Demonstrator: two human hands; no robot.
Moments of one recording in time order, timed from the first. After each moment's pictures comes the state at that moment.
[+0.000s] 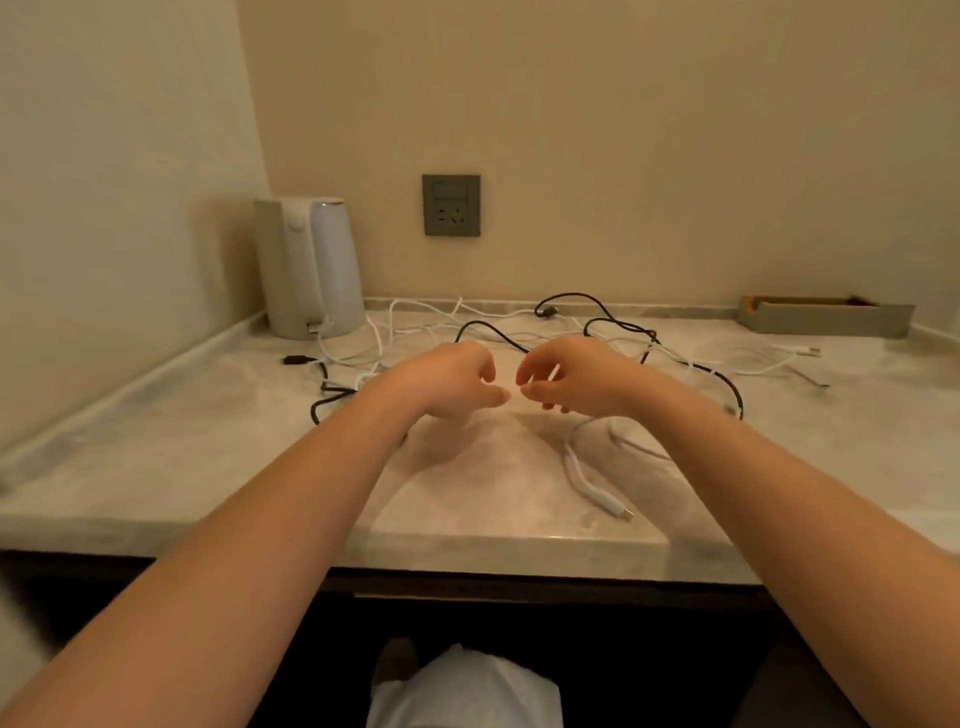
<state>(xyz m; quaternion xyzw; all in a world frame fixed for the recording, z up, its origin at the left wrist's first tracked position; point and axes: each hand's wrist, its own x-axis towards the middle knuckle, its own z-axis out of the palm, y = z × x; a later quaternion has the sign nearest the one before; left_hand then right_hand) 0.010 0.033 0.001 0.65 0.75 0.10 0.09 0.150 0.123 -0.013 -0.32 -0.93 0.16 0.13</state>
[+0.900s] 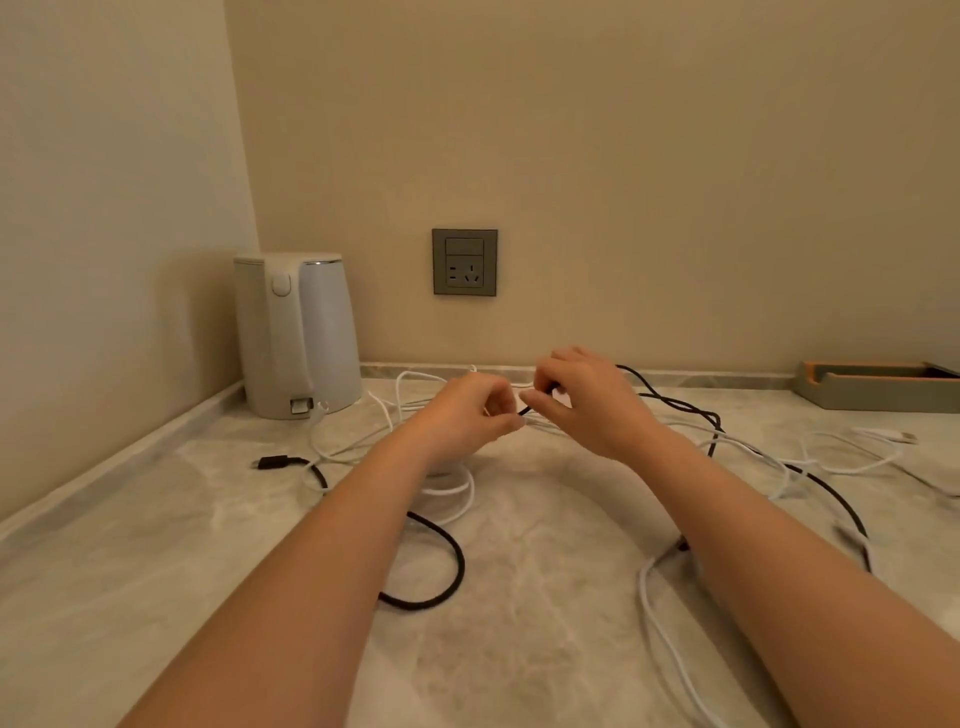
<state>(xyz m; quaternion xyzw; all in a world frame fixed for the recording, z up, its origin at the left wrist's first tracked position) -0.074 0.154 -0.023 0.69 0.63 0.35 0.10 0.081 0.234 -0.019 -0.25 -0.91 -0.04 0.34</state>
